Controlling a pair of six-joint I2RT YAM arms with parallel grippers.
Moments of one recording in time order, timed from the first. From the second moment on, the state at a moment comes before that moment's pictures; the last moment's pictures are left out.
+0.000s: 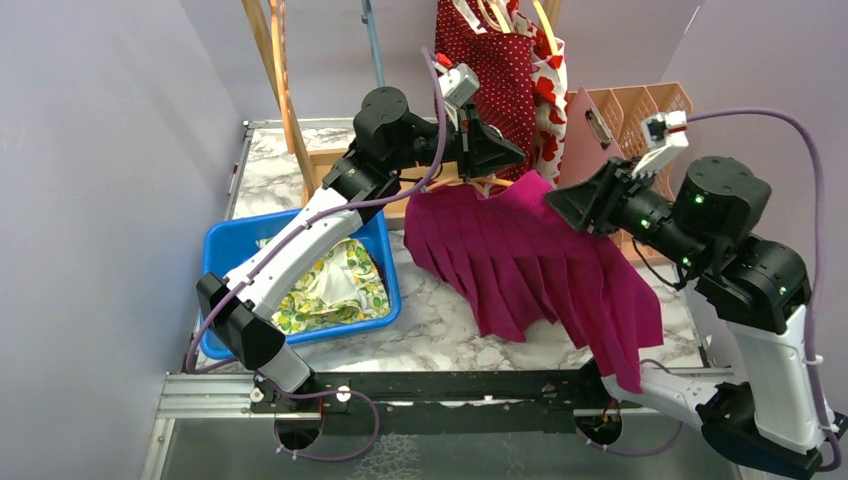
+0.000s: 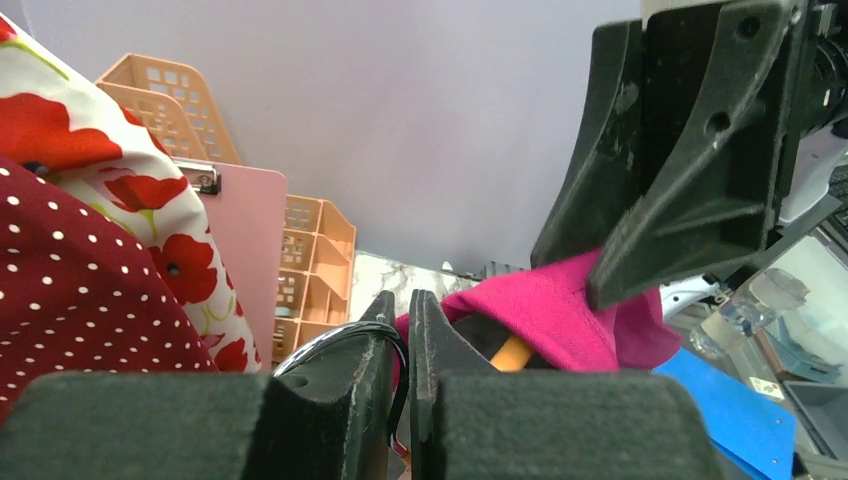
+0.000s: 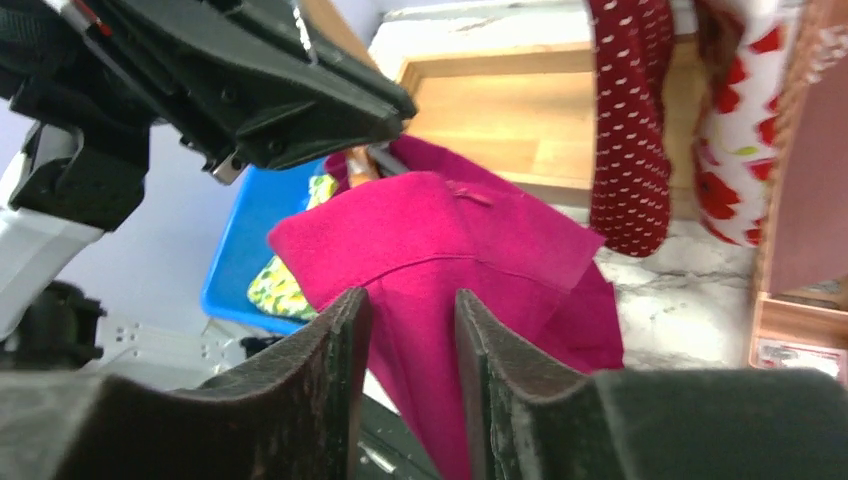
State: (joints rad) left arm -0.72 1.57 1.70 0.06 0.74 -0.40; right arm 0.65 0.98 1.74 -0.99 0.05 0.50
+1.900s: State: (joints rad) left arm -0.87 1.51 1.68 -0.08 0.16 -0.19; right arm 0.66 1.06 1.63 -1.04 -0.25 0.32
